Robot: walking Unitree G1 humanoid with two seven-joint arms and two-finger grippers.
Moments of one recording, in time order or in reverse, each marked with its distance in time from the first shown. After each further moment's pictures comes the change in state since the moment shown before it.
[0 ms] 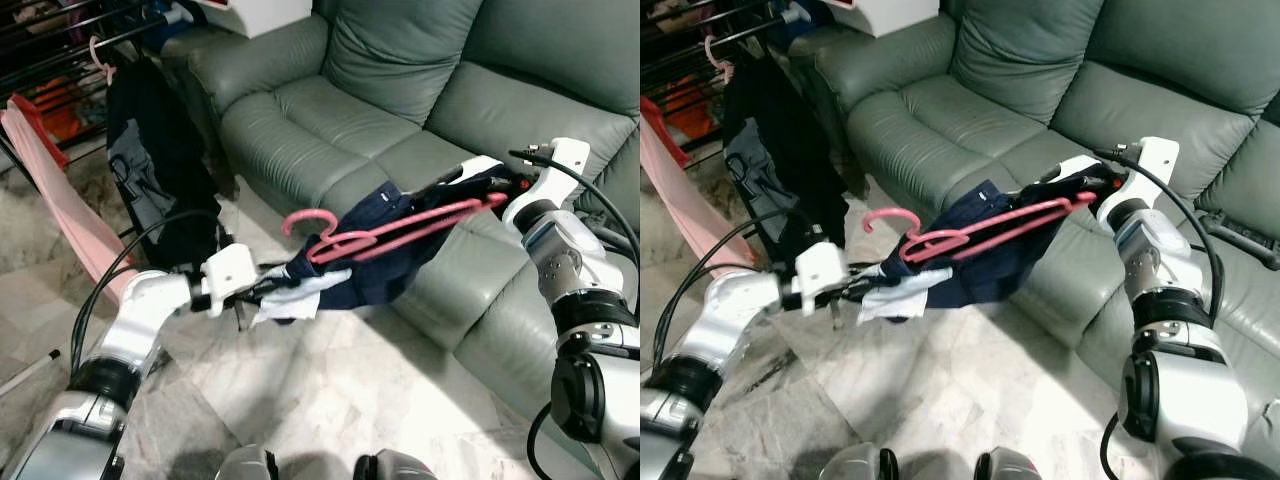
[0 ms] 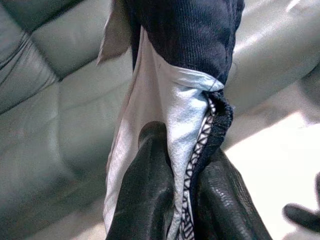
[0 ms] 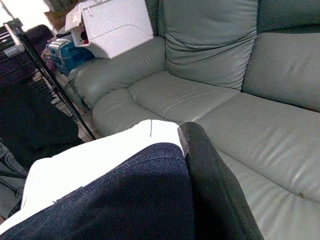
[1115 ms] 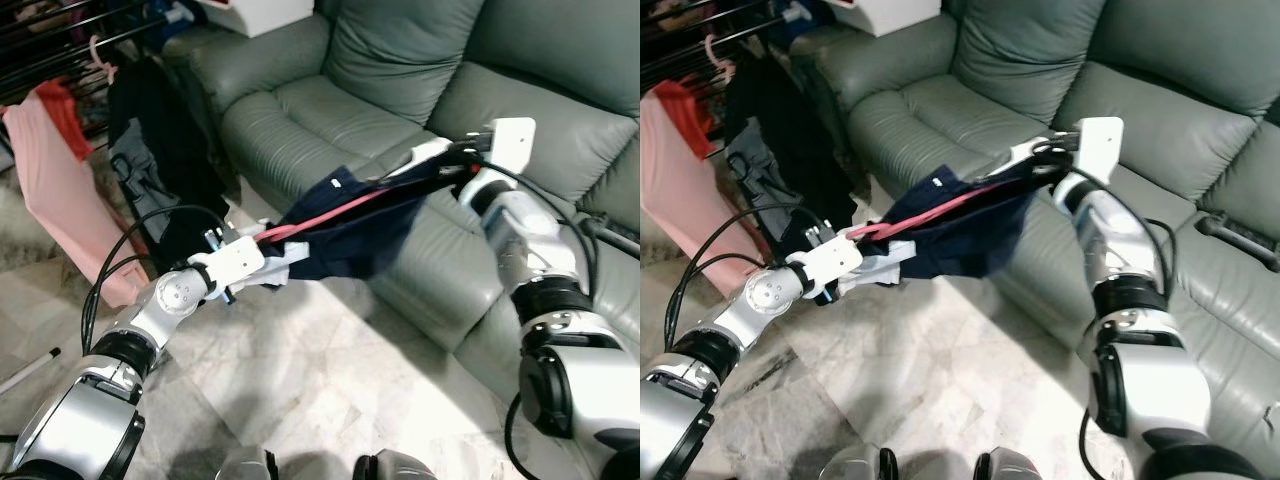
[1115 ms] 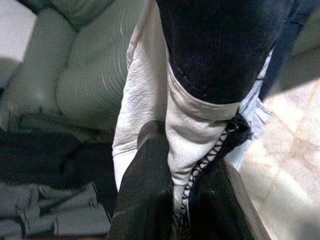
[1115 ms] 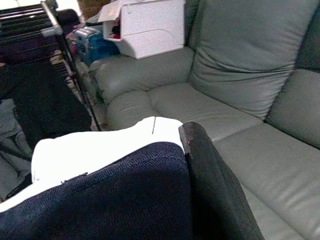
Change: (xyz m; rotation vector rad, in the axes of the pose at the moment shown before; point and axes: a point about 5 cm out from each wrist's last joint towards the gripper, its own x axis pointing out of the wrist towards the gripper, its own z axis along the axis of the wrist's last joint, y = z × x) left arm 0.006 0.021 -0.042 0.135 0.437 0.403; right arm 0.024 0.060 -0.002 -0.187 -0.031 0.110
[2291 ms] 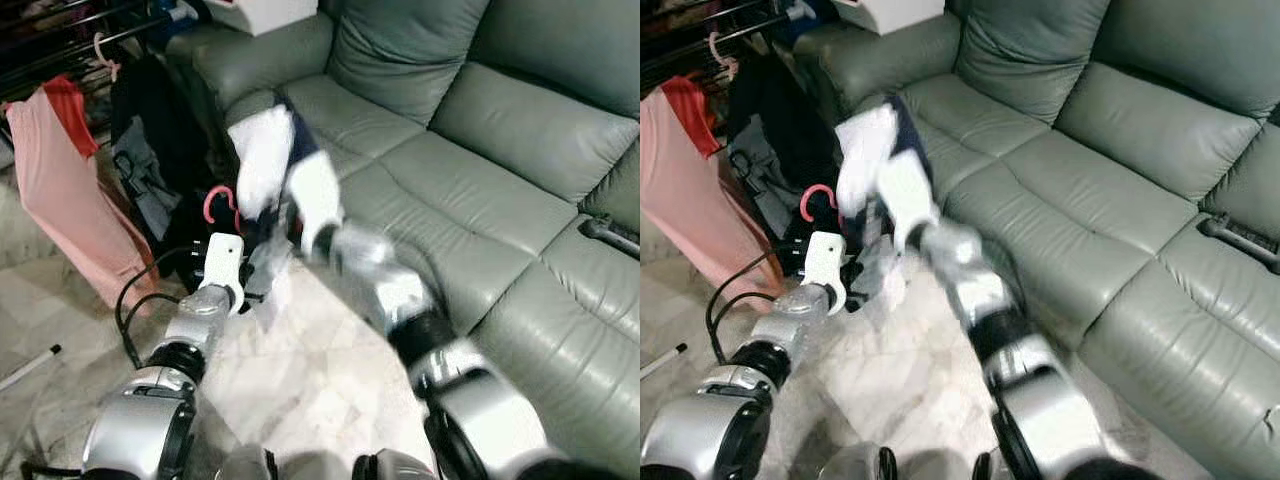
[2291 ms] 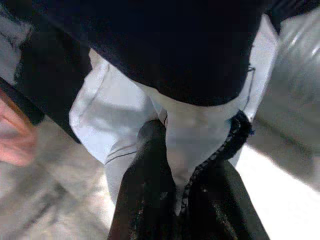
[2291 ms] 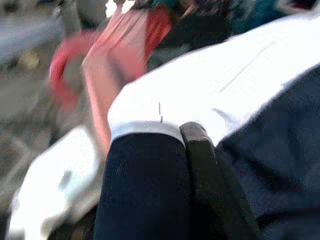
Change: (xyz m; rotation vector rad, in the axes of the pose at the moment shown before) left arm 0.022 -0.034 0.003 -0.961 0.200 0.252; right arm -0.008 0.198 -0.054 -0.171 0.141 0.620
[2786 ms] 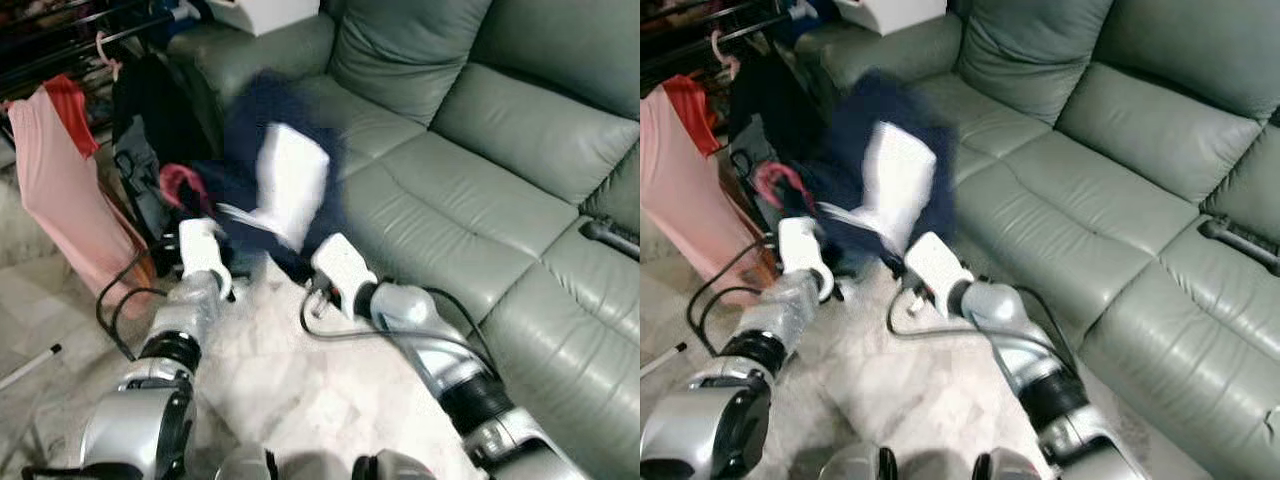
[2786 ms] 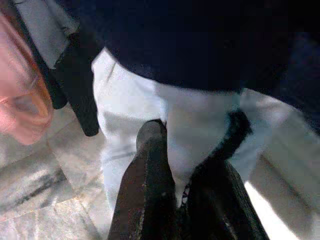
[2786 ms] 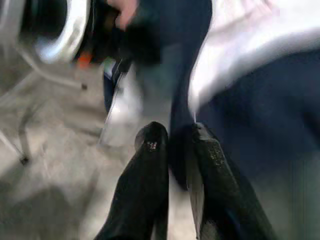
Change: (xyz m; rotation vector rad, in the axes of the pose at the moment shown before) left arm -0.002 0.024 0.022 -0.202 -0.053 0.168; right arm -0.064 0.005 -0.062 -0.185 0.214 0.111
